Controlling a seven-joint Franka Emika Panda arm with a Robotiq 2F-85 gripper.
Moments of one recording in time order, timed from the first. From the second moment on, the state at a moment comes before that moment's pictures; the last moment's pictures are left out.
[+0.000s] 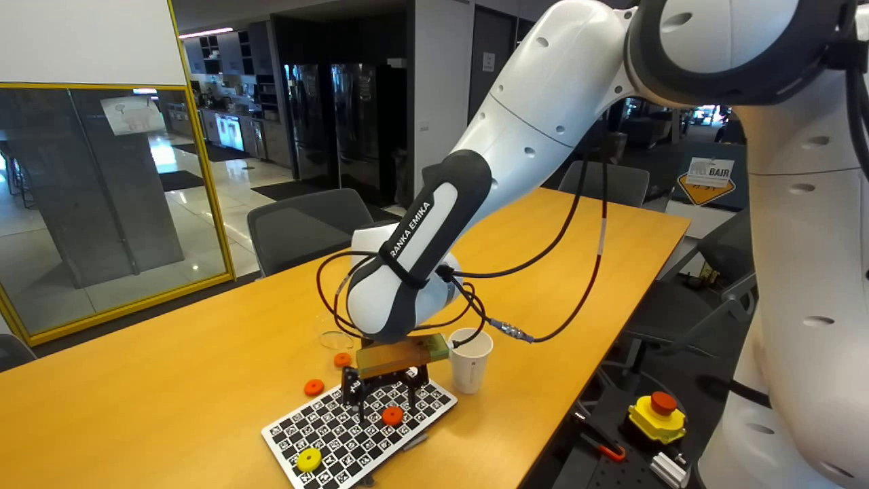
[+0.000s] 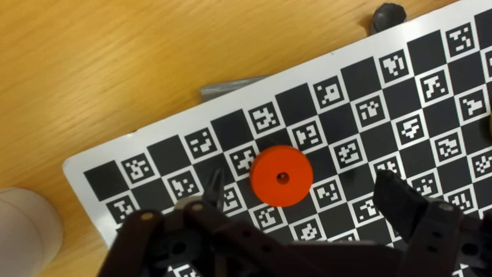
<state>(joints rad) 0.15 0.35 0.13 -2.30 0.13 2.55 0.59</state>
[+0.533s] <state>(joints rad) 0.15 0.37 0.10 -2.30 0.14 2.56 0.59</state>
